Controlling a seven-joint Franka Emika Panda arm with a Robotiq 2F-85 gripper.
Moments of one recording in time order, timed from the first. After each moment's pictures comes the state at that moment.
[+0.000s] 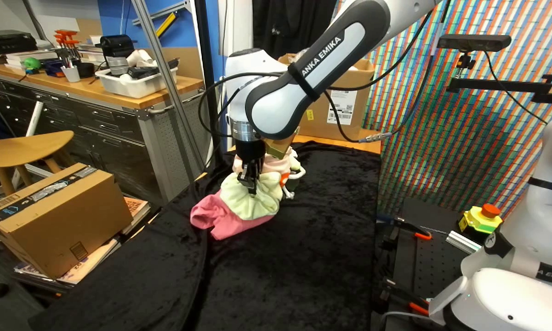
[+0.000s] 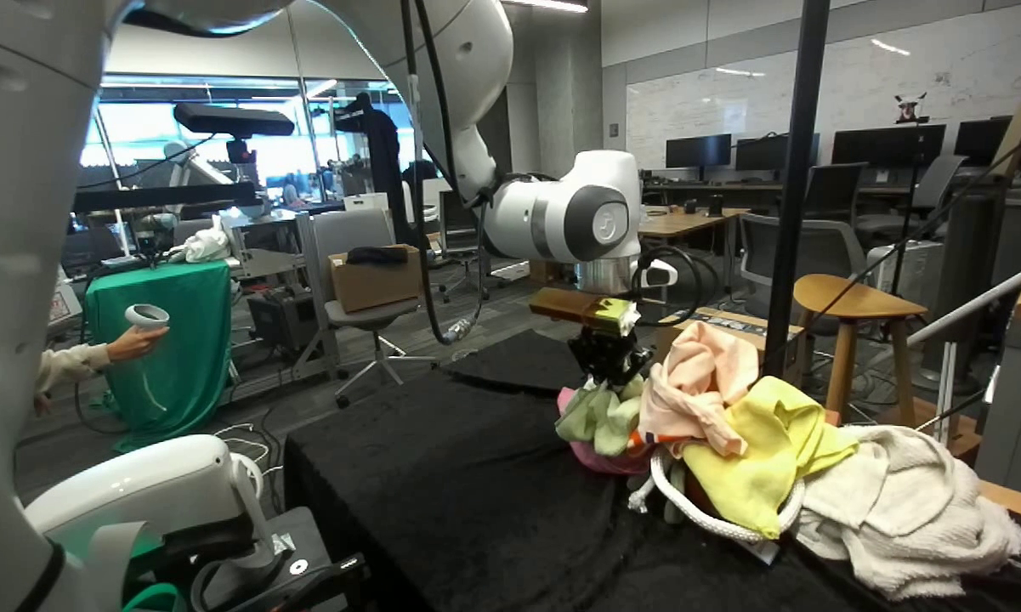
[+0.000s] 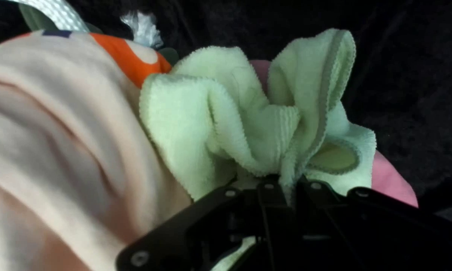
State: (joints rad) arm 0.11 0.42 0.08 -1.97 -0.10 2.38 0.01
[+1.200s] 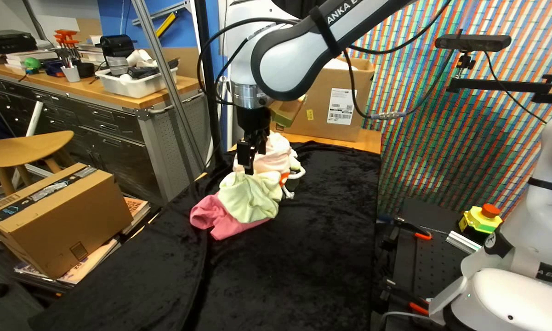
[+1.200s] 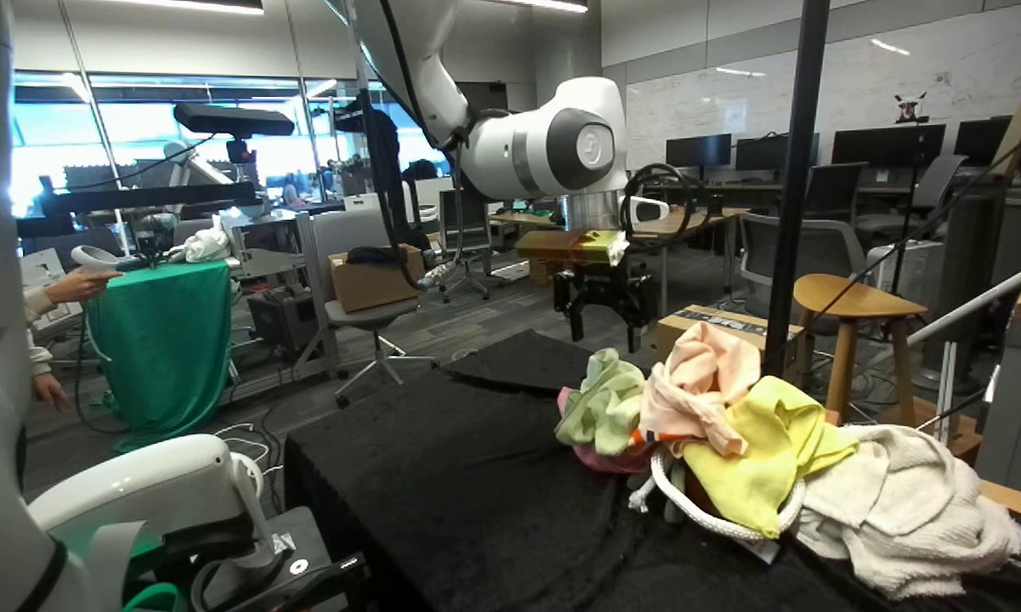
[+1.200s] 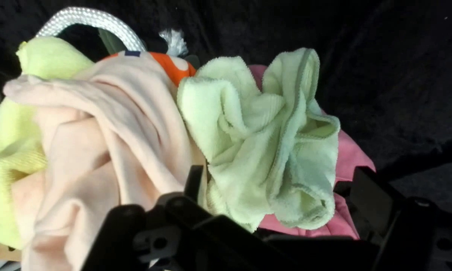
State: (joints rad) arm 0.13 0.25 0.07 -1.99 -0.13 2.26 0.03
